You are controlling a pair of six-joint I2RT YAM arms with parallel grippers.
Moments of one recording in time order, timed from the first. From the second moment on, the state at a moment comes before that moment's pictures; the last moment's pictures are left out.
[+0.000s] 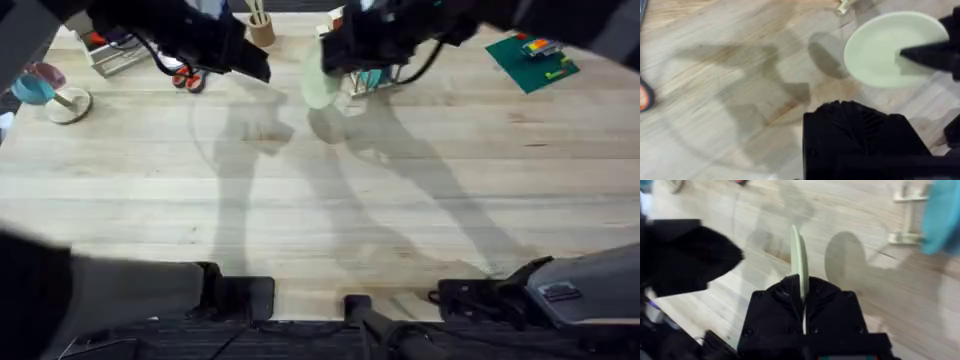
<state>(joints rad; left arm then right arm) 0.03 1.55 1.40 -1.07 0.54 0.36 0.54 1.67 1.48 -0.71 -0.26 0.40</state>
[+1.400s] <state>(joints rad) -0.27 1.14 1.40 -1.28 0.13 0.12 0.38 1.58 1.87 -1.14 0.12 -0.20</state>
